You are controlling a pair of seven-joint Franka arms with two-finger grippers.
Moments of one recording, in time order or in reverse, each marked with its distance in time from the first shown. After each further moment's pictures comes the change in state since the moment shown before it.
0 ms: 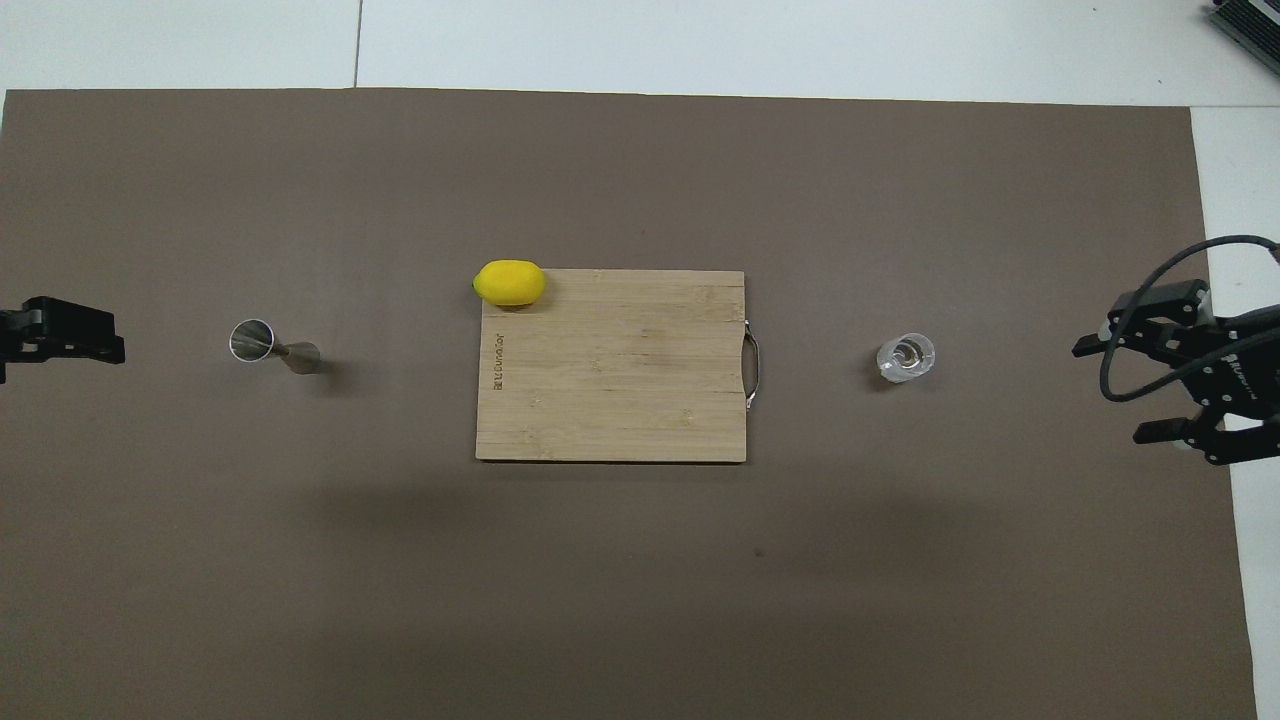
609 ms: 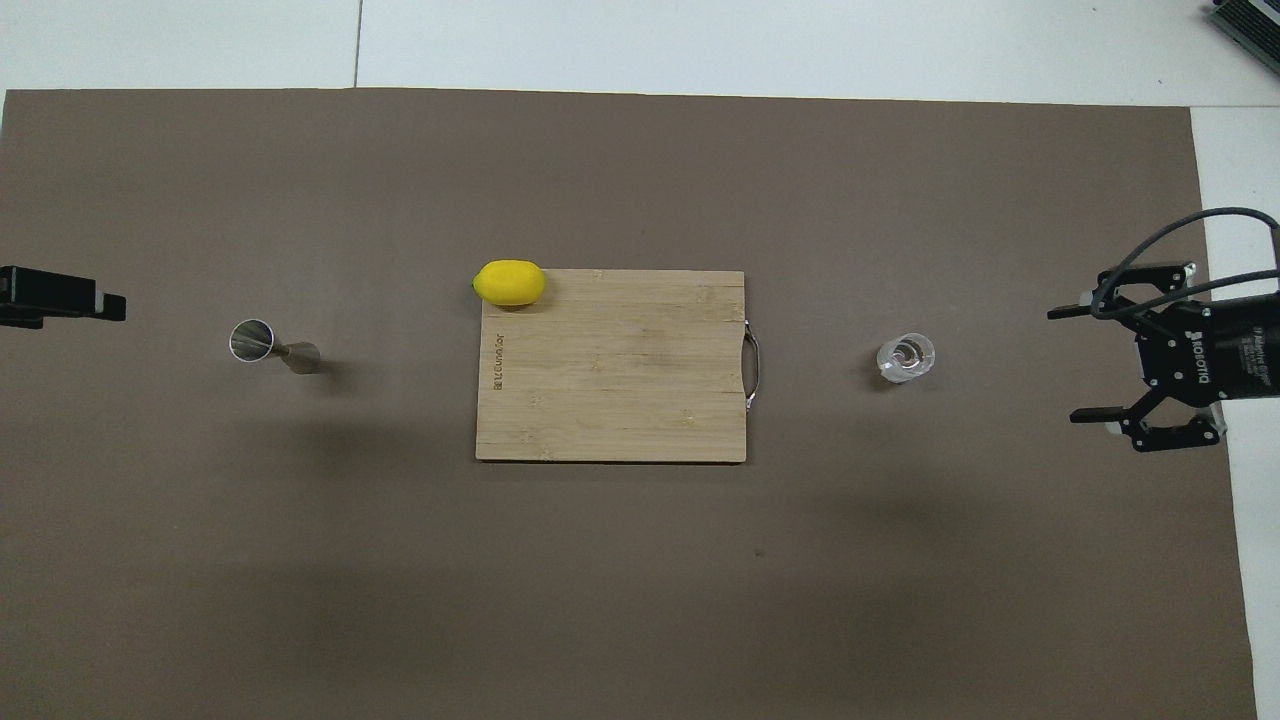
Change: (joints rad) left arm 0.138 0.134 0.010 -0.006 -0.299 0.151 0.409; right arm -0.057 0.040 -0.003 -0.091 0.264 0.103 0.208
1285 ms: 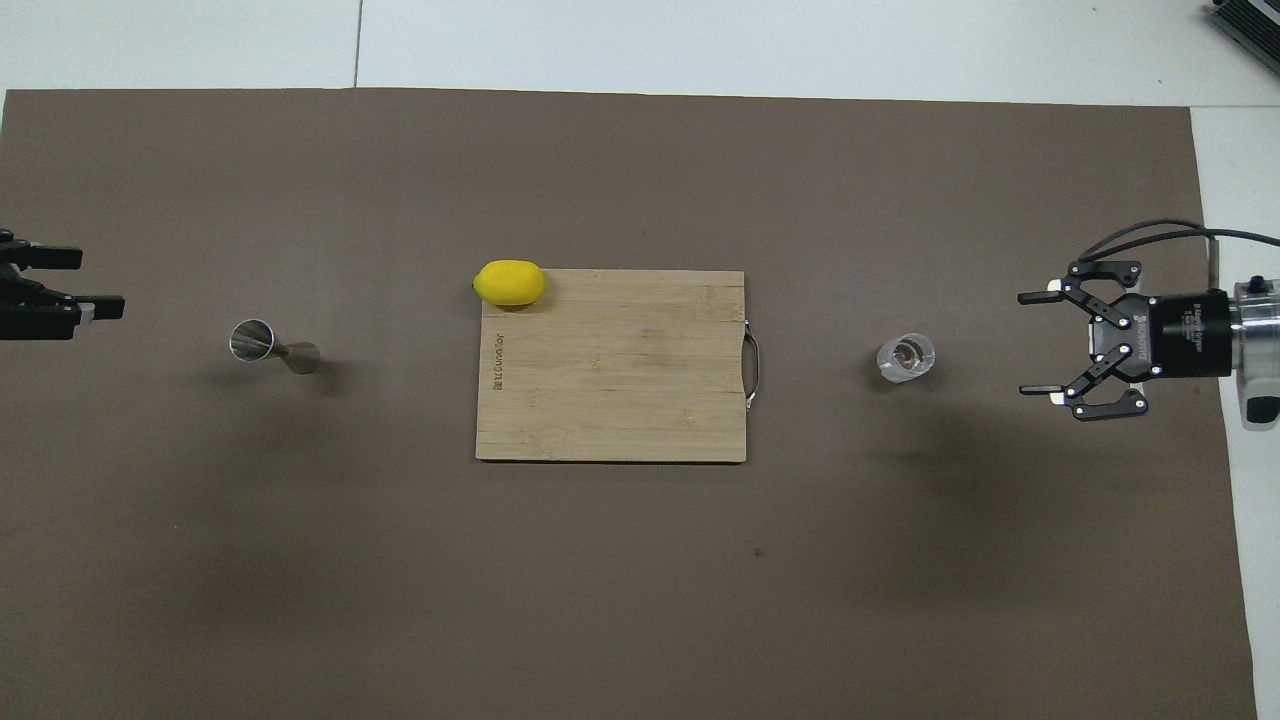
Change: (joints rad) left arm 0.151 0.116 0.002 -0.039 -0.391 0.089 0.960; right arm -0.098 0.224 -0.002 -0.017 0.260 0.004 0.113
